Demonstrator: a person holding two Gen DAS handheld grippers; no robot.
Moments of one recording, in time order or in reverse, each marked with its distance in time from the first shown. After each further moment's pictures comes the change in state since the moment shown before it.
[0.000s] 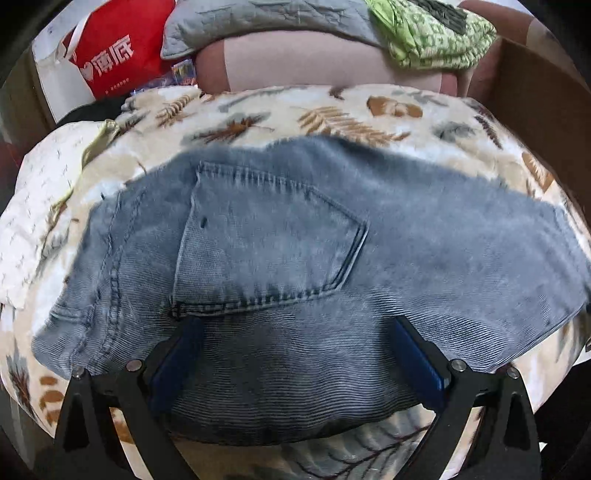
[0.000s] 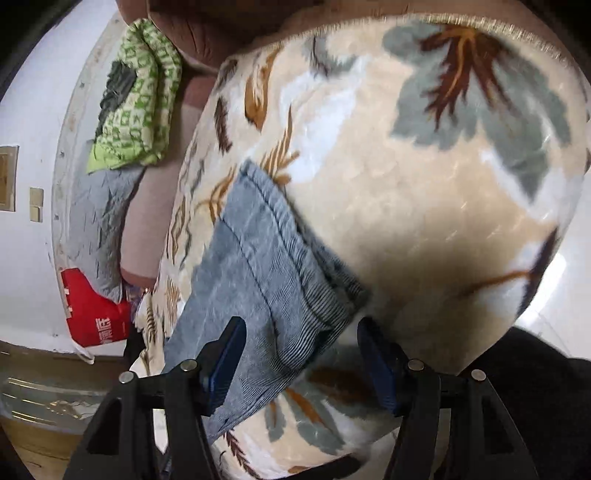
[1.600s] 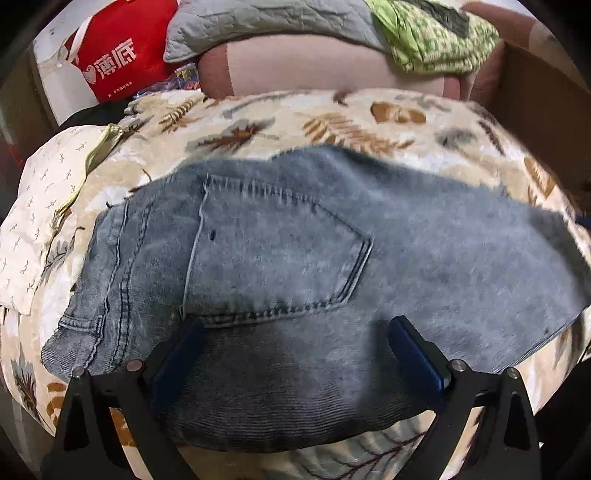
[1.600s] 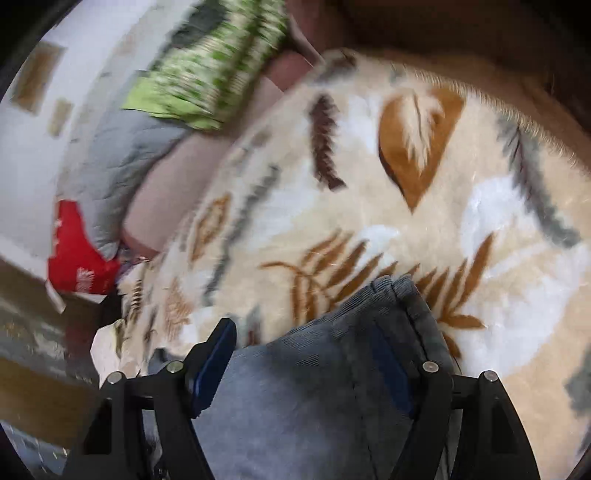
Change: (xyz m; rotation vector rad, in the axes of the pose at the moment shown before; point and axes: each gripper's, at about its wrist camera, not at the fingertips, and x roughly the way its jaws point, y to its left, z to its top) left arm -0.009 0.003 0.009 -0.016 -0.014 0.002; right arm 0.042 0.121 0.065 -0.409 -0.021 -0.010
